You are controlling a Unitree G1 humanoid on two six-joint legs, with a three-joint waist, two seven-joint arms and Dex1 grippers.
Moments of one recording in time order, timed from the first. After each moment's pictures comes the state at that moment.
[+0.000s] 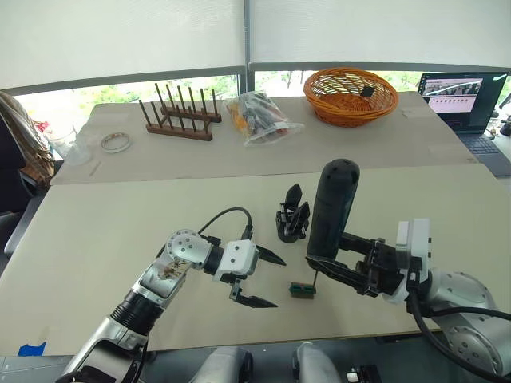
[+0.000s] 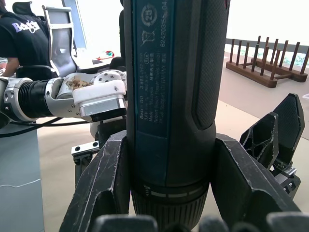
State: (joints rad) left arm -0.43 0.48 -0.40 0.01 -0.19 0.00 -1.35; right arm 0.11 -0.64 -0.16 -0.69 0.73 0.39 0.83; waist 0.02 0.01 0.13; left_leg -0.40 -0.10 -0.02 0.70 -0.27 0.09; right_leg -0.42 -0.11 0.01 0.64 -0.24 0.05
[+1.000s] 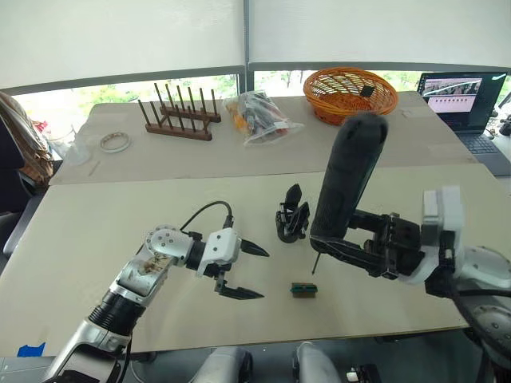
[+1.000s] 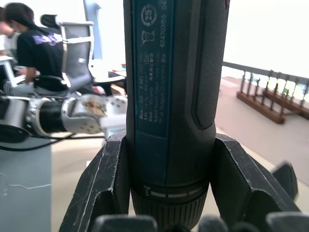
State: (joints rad) left arm -0.40 0.58 -0.29 -0.06 -0.28 0.16 -1.33; right arm -0.14 -0.78 -0.24 -0.72 1.01 0.53 0.76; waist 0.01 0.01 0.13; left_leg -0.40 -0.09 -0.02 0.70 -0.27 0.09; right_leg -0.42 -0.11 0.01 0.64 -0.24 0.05
